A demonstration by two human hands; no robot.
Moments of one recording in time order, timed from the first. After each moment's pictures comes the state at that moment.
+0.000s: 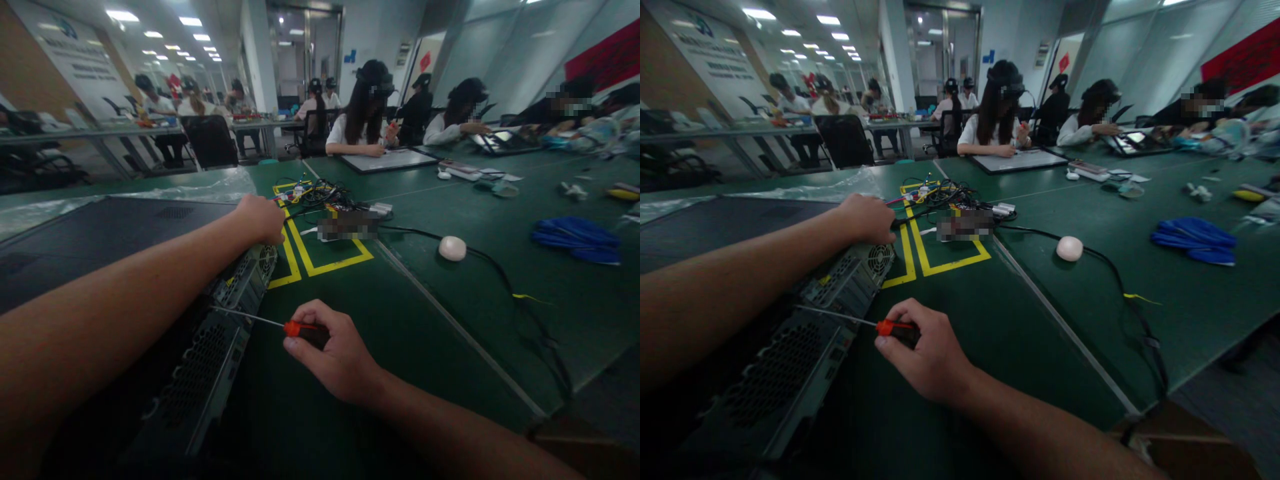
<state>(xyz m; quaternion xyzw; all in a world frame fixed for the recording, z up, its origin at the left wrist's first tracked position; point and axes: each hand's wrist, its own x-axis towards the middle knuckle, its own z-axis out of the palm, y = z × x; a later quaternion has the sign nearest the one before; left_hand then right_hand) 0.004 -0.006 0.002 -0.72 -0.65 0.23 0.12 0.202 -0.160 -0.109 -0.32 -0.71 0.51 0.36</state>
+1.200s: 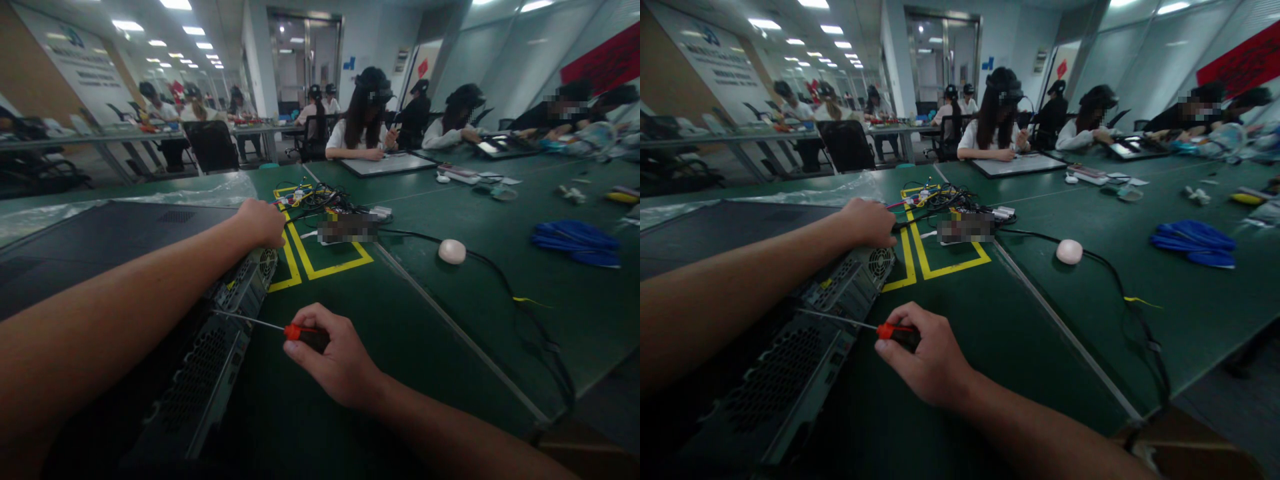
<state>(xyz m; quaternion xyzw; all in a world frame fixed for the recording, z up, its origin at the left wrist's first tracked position) 0.002 -0.003 -0.001 -0.73 -0.63 0.23 0.13 0.203 -0.159 -0.112 -0.32 -0.72 0.51 0.35</state>
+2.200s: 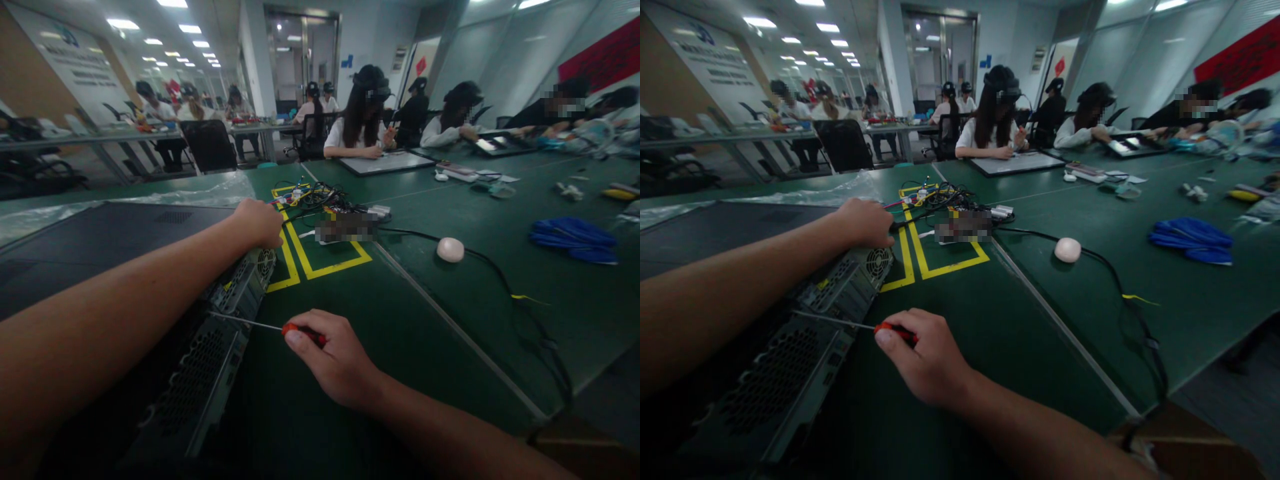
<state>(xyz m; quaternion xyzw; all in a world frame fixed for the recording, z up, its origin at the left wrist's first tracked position) 0.001 -0.003 -0.001 -0.73 -0.63 0.23 0.13 0.202 -0.159 -0.109 -0.32 -0.74 0.47 0.35</state>
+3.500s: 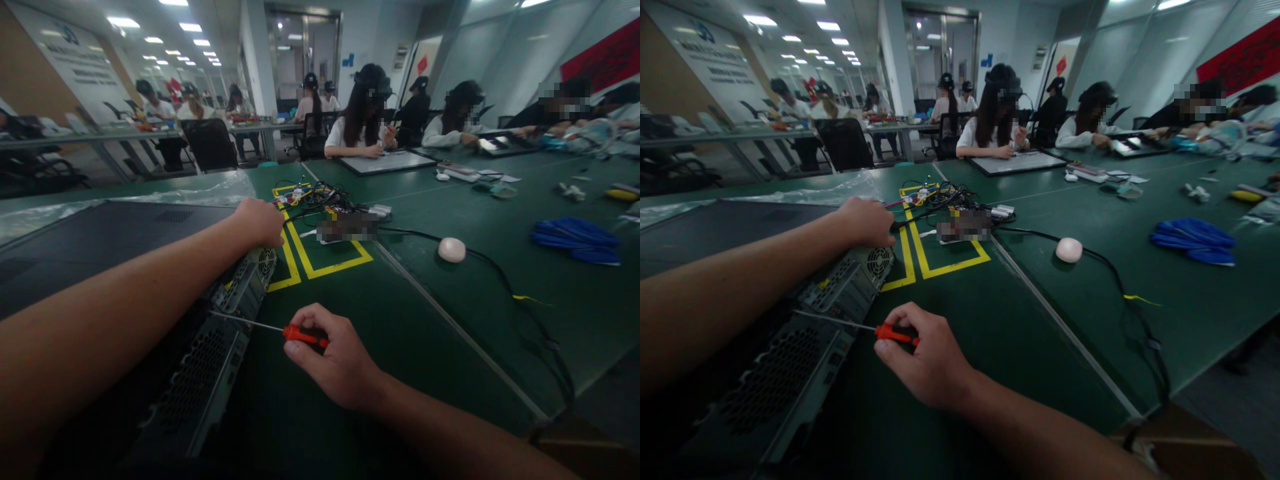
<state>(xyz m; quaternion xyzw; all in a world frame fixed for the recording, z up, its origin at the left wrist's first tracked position) 0.002 -0.004 0.000 -0.73 -0.63 0.24 0.13 0.204 -0.161 -0.106 -0.32 -0.72 0.50 0.35</state>
